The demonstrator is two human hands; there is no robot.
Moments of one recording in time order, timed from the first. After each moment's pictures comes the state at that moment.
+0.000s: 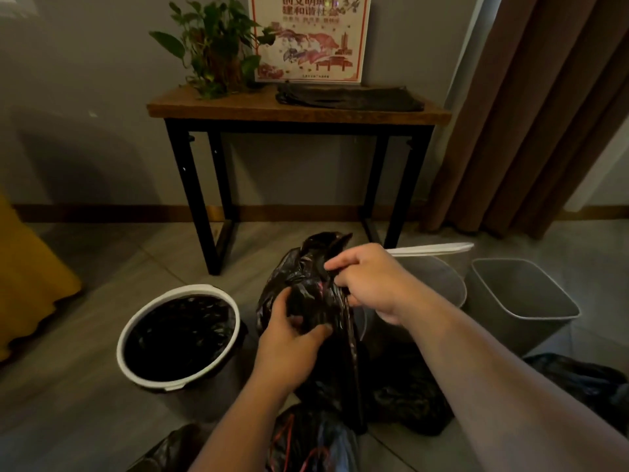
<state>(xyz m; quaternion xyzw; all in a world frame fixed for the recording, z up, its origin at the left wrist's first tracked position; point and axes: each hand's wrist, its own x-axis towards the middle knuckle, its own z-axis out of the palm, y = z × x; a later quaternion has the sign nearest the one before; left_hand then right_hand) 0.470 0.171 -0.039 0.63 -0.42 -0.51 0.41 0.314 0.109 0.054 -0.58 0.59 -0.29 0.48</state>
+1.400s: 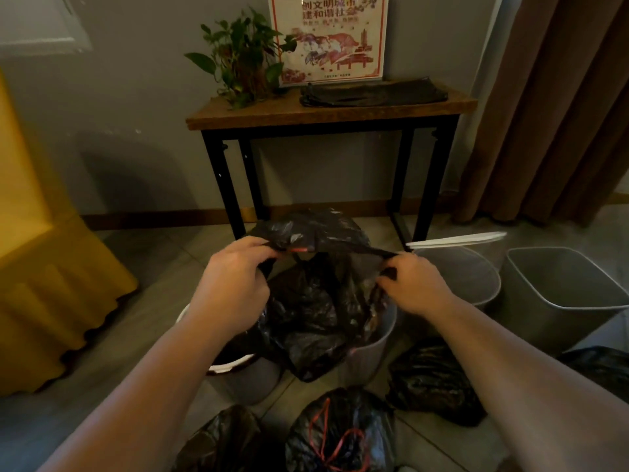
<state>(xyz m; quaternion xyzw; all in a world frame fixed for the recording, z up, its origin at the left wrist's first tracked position) 0.575 0.187 0.070 0.61 -0.73 0.00 0.31 0.280 0.100 0.014 -0.73 0.65 -0.12 0.17</state>
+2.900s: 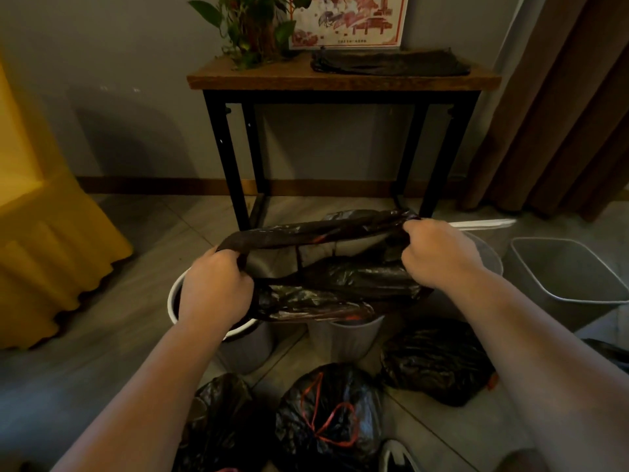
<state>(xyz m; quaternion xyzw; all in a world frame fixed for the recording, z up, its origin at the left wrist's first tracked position) 0.596 0.192 0.001 0.77 -0.57 -0.03 0.28 0.277 0.118 0.051 -0.75 0.65 -0.13 0.04</state>
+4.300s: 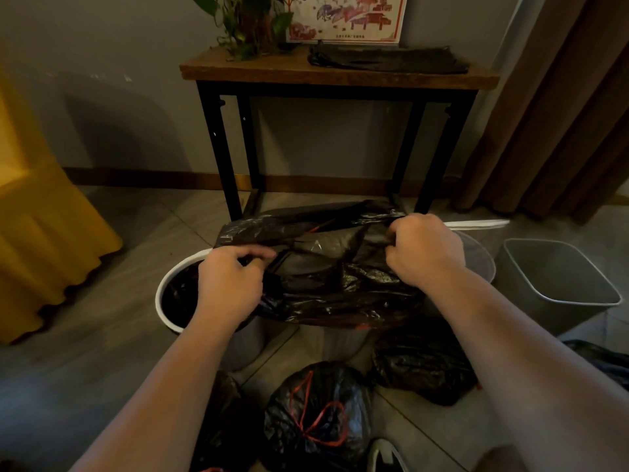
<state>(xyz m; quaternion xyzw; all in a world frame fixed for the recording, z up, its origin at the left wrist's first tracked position) 0.561 0.186 0.000 0.70 -0.47 -0.26 0.47 0.286 0.109 0.041 -0.75 0.66 -0.11 -0.05</state>
